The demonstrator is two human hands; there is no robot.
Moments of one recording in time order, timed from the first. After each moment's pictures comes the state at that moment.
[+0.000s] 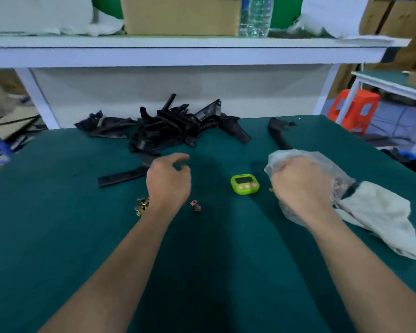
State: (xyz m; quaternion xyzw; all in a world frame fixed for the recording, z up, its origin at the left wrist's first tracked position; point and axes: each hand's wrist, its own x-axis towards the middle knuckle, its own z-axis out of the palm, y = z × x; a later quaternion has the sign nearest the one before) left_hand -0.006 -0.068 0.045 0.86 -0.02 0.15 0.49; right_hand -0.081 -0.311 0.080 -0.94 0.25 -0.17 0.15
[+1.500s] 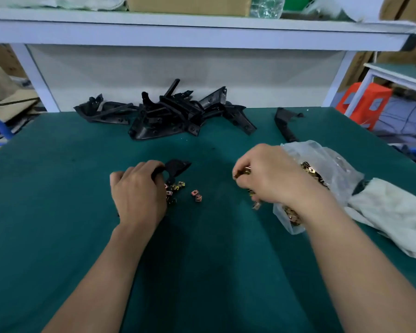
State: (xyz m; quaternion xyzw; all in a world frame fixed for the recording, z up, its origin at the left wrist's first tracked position) left_hand -0.030 -0.022 0.011 0.91 -0.03 0.33 0.24; right_hand -0.081 -0.254 0.117 -0.98 0.00 0.00 0.19
